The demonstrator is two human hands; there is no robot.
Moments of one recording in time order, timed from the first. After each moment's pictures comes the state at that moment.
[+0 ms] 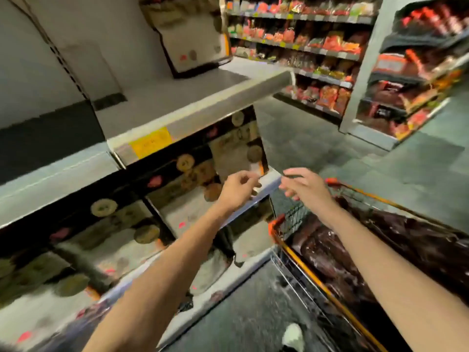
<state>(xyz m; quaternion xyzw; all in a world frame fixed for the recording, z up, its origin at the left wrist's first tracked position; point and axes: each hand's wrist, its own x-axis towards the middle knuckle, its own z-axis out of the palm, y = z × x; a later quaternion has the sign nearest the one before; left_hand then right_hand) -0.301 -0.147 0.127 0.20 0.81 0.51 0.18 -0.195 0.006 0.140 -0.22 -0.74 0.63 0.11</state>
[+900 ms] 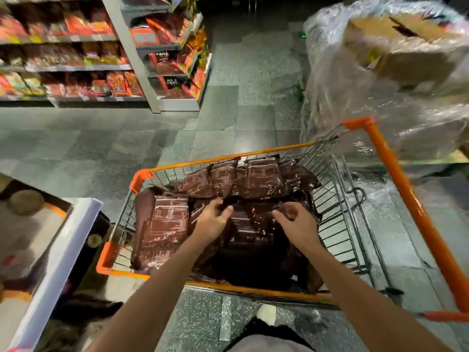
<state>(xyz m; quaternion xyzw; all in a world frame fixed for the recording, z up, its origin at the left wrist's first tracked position) -0.046 0.079 -0.006 0.43 0.76 0.25 0.42 0.178 0.104 0.010 -0.67 -0.57 0.42 0.23</state>
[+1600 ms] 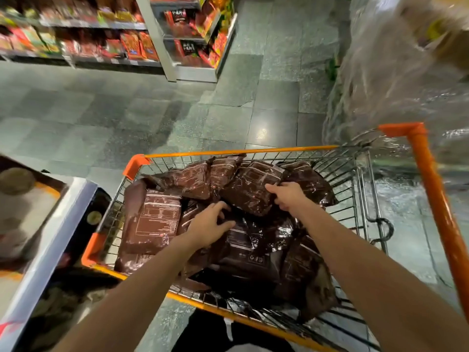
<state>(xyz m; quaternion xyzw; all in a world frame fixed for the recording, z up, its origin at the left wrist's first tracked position) -0.051 0.128 -0.038 0.55 0.74 0.08 0.37 0.139 0.264 -0.030 -0.68 -0.41 0.59 0.13</state>
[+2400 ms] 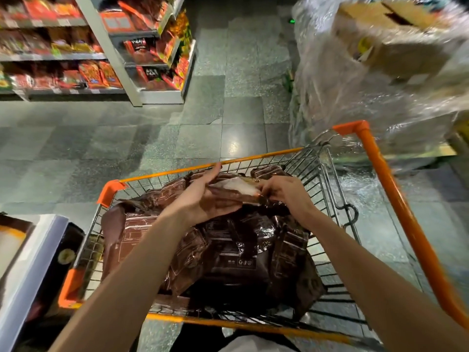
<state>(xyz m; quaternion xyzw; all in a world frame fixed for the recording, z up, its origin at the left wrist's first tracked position) -0.034 0.190 0.048 0.14 0.51 0.38 0.76 0.183 0.219 0.046 -0.50 -0.52 0.61 0.32</state>
